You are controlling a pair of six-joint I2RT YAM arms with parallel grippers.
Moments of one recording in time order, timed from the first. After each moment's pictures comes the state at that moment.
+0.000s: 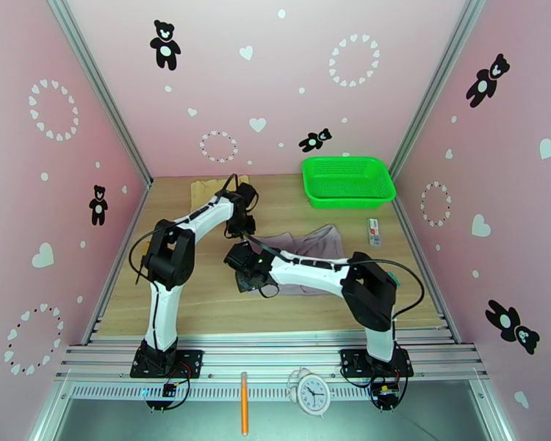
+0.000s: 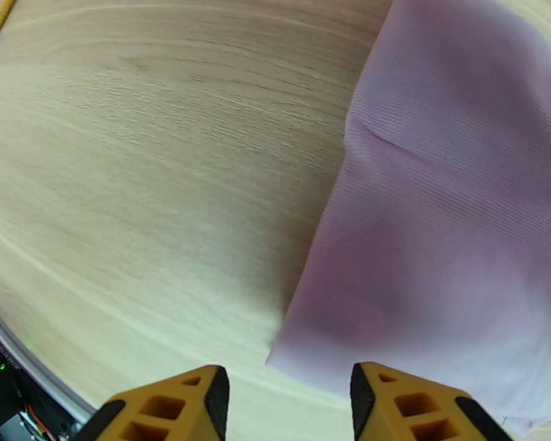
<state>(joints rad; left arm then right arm) -0.46 2.18 1.73 -0.94 0.07 -0.61 1.10 1.97 1.45 -0.72 0.16 0.70</state>
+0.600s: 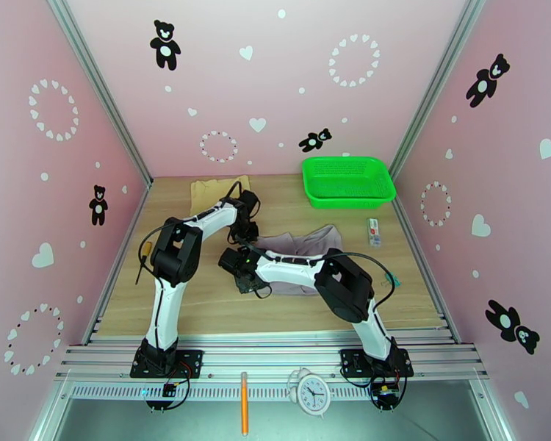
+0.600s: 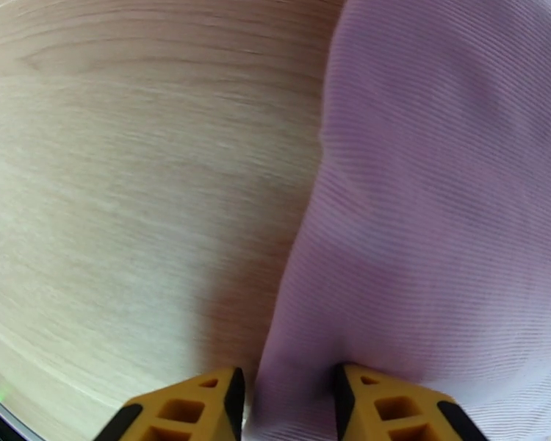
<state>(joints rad) -0.47 2.21 1.70 -0.85 0.12 -0.63 1.10 2.11 1.53 -0.78 0.20 0.78</state>
